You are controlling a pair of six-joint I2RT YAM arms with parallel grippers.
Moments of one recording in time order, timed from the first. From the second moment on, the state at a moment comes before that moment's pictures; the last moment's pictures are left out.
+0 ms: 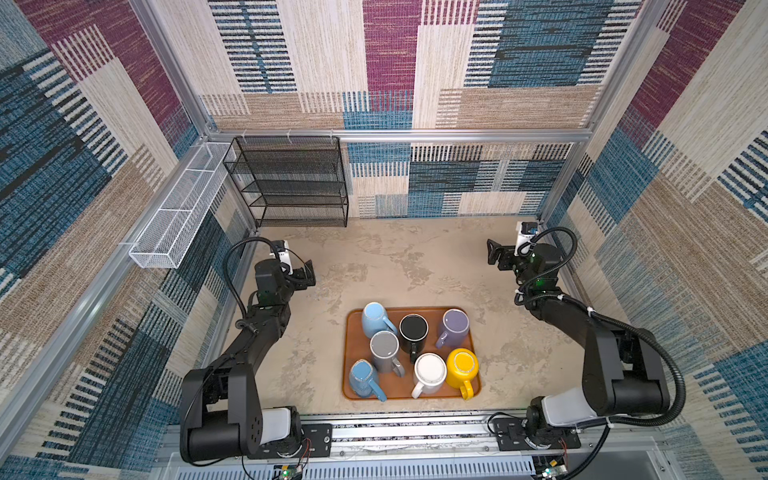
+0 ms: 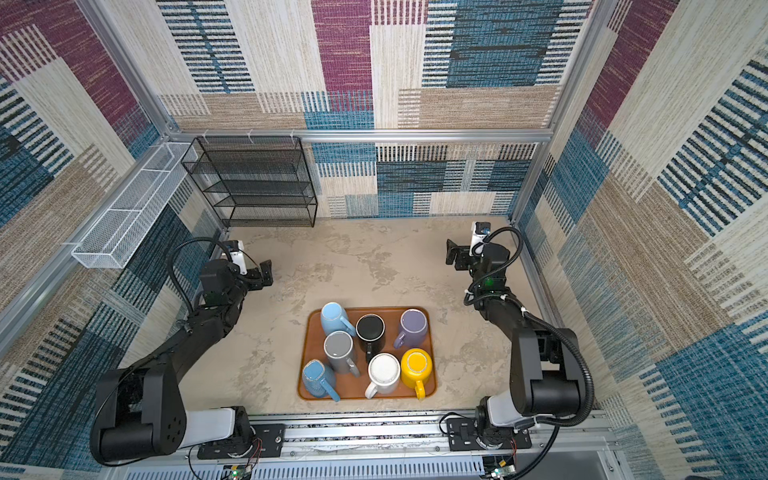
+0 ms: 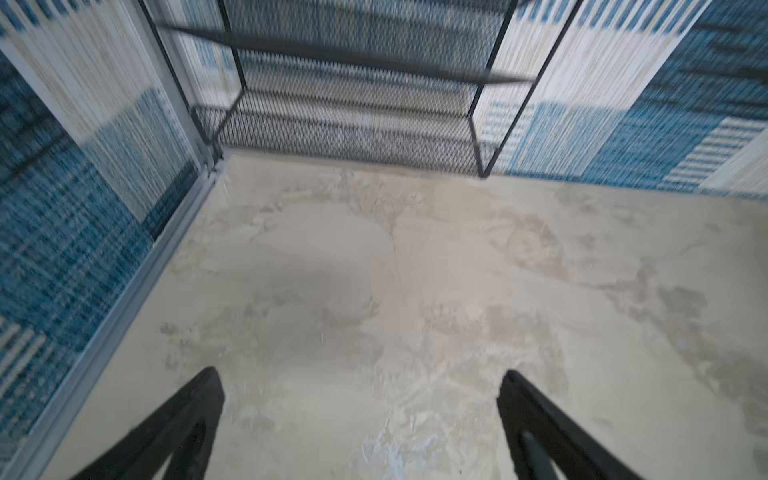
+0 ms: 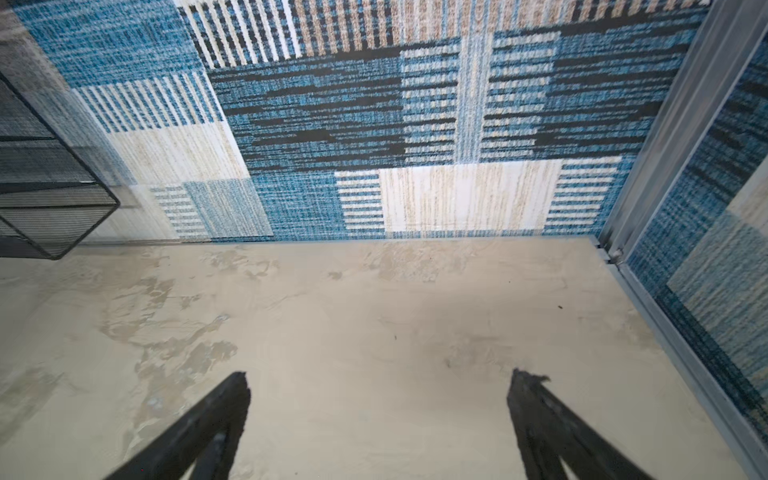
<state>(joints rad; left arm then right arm) 0.08 1.31 0.77 0.20 0.06 -0.06 -0.03 1.44 0.78 0.46 -0.18 0.09</state>
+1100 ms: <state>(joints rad) -0.31 1.03 1.07 -0.58 0.17 -0.19 -0.01 1.27 0.97 0.12 -0.68 0.32</state>
